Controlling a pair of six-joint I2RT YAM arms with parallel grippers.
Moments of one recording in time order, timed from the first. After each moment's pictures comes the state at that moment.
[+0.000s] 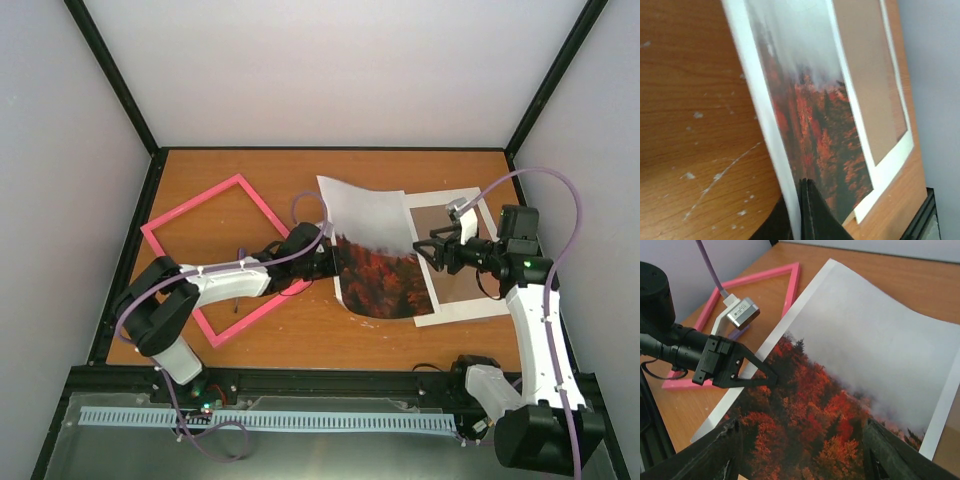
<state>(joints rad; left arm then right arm) -0.81 1.62 0.89 0.10 0.19 -0.89 -0.12 0.95 0.93 -0.75 -0.89 -0.30</state>
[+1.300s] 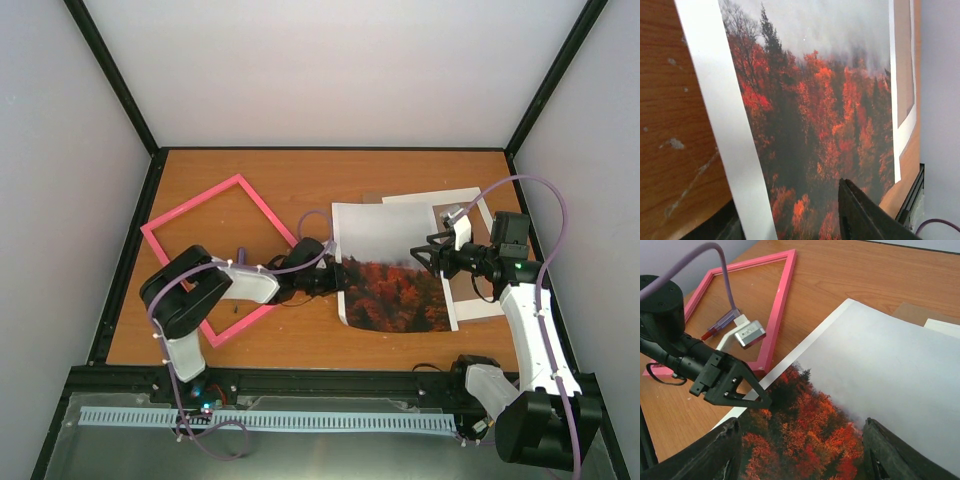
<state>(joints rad) -0.81 1.81 0.78 0.37 0.35 -1.00 -0.12 0.98 0.80 -0.63 -0.88 -0.38</state>
